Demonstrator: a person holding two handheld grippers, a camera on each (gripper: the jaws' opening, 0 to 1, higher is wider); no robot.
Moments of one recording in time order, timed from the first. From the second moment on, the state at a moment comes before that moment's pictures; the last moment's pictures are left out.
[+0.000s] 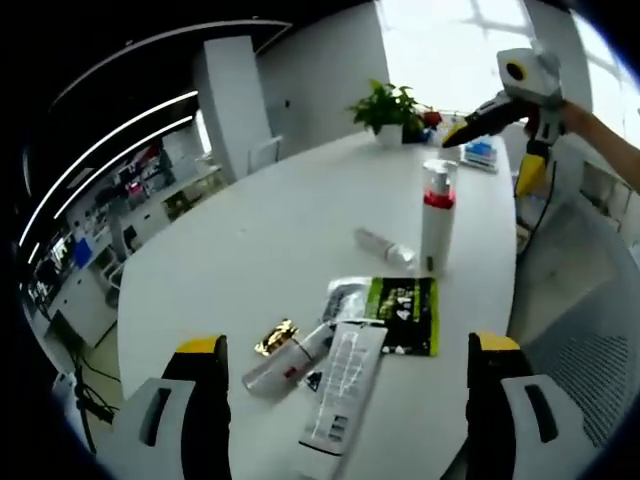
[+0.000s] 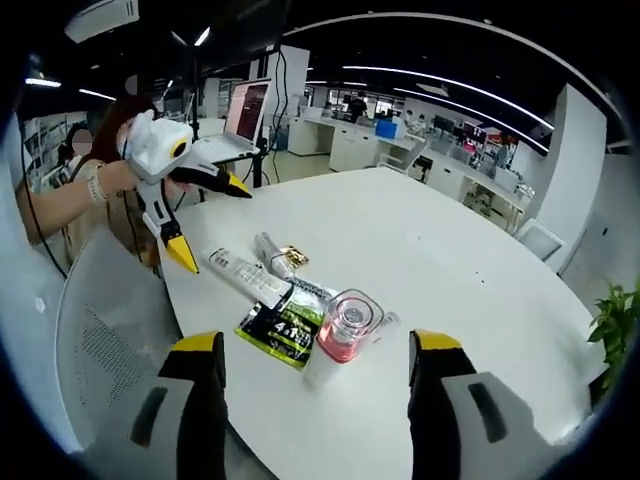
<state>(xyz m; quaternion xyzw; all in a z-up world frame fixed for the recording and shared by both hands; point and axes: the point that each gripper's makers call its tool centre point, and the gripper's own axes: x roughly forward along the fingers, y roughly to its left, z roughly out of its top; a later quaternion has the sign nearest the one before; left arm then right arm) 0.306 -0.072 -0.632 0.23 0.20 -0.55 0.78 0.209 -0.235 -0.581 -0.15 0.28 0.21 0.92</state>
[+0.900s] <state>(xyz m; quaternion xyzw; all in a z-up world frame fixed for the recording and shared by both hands) 0.316 -0.082 -0.715 0.32 0.30 -0.57 0.69 0.202 -0.254 -0.595 -0.12 0.28 0.18 0.93</state>
